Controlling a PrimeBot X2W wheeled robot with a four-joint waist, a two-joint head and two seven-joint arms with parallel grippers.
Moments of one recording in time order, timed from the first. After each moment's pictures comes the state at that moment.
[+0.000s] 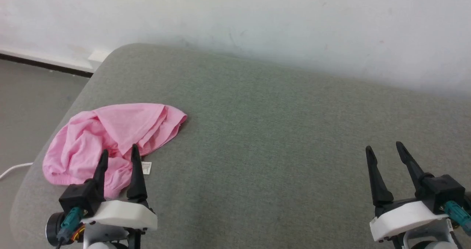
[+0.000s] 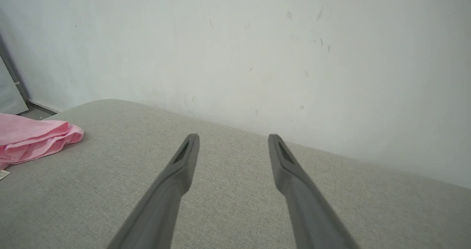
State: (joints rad) left arm 0.01 0.05 0.03 0.00 -0.19 0.04 -0.13; right arm 0.06 -0.05 -0.04 -0.06 0.04 0.13 -0.09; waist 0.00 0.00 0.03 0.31
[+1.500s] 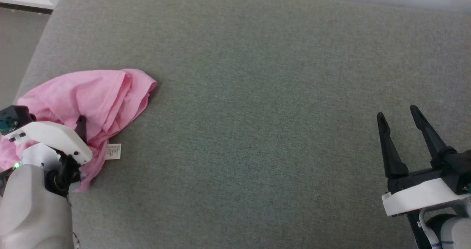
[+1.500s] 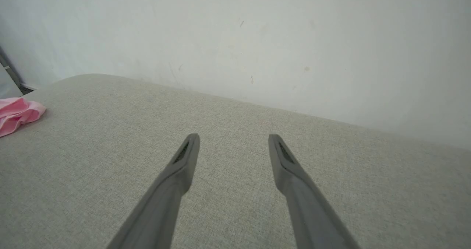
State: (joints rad) left arm -0.52 0.27 0.21 0.63 -0.42 -0.01 0.26; right arm -0.02 -0.14 -0.02 -0.17 0.08 0.13 -0.07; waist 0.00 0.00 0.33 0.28
